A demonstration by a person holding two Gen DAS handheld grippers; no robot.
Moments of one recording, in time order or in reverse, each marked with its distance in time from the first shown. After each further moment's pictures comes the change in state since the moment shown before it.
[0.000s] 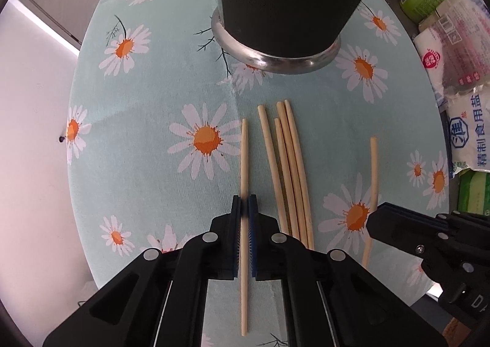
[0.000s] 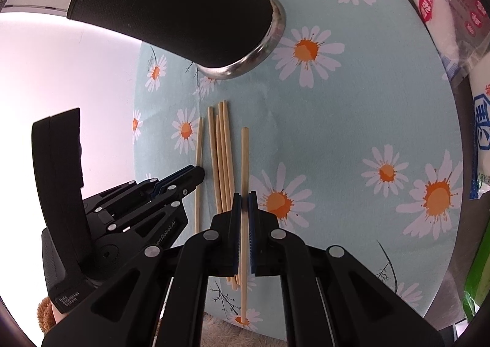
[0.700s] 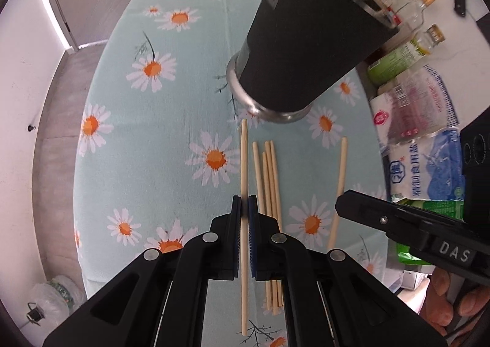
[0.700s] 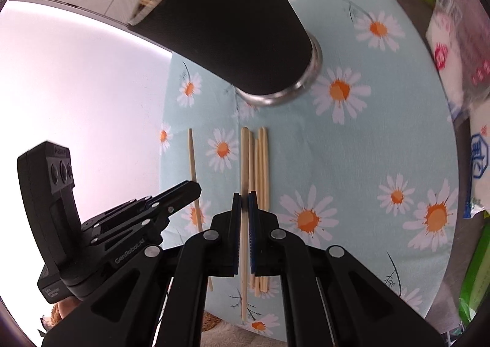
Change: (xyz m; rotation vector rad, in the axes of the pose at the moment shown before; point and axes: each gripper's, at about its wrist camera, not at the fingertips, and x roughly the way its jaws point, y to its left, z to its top) left arm -0.066 0.077 -0.024 -0.112 -0.190 -0.263; right arm -0.026 0.041 0.007 -0.081 -0.099 0.011
